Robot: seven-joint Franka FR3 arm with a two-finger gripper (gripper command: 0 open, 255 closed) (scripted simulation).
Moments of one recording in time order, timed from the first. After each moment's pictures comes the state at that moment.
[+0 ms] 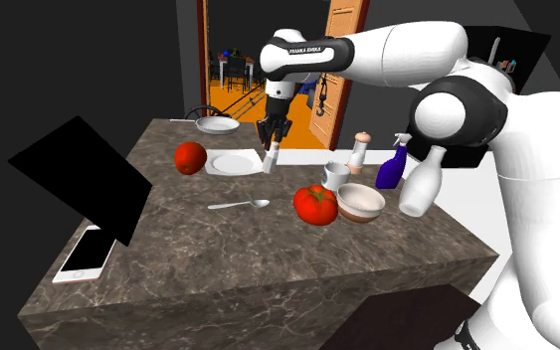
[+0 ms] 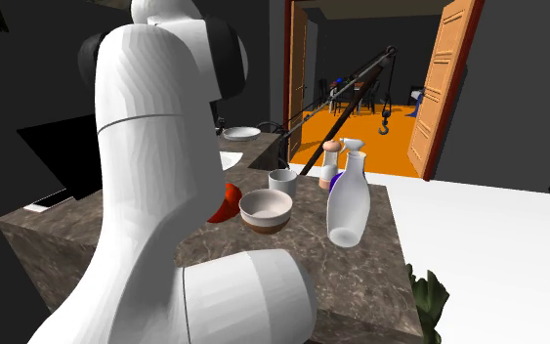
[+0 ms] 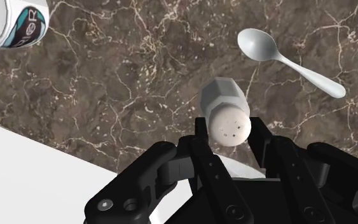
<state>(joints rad) 0.18 0.56 -0.24 -1.21 0.20 1.73 -0.06</state>
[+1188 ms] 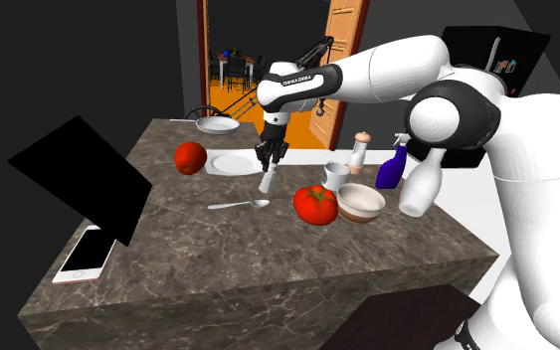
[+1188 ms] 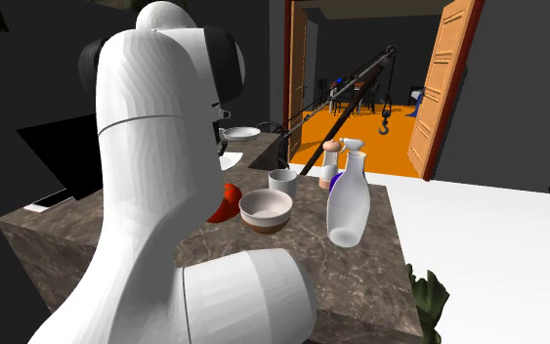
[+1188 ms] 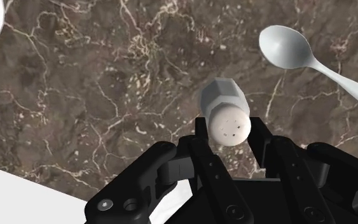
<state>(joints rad) 0.19 0.59 -0.24 -1.37 0.22 1.92 -0.08</state>
